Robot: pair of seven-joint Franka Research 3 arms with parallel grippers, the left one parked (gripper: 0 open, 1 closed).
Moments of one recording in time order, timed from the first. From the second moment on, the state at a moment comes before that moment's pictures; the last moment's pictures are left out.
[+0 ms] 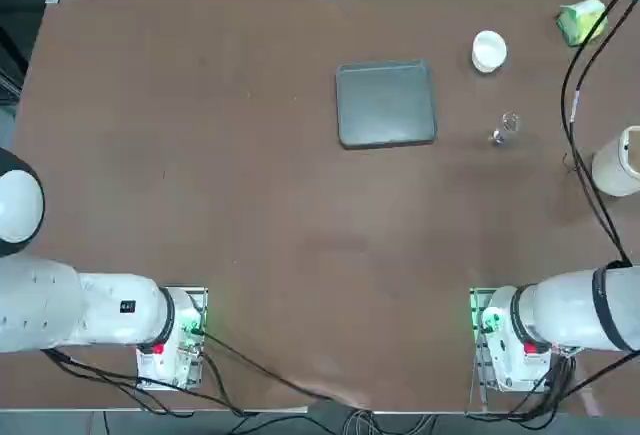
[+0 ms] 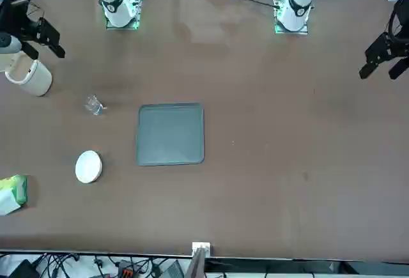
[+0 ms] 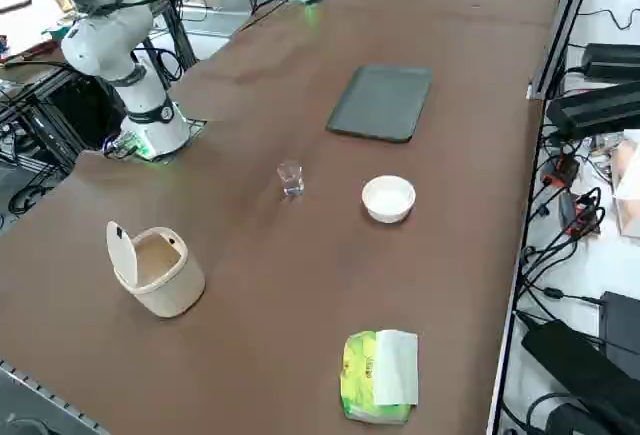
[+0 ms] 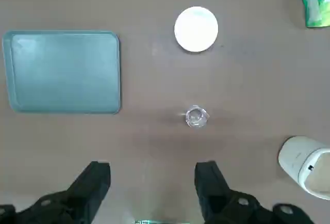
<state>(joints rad) 0.11 -0.12 -0.05 -1.65 0.00 1.52 0.01</state>
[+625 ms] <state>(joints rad) 0.11 -0.11 -0.04 -1.64 0.00 1.50 0.03</state>
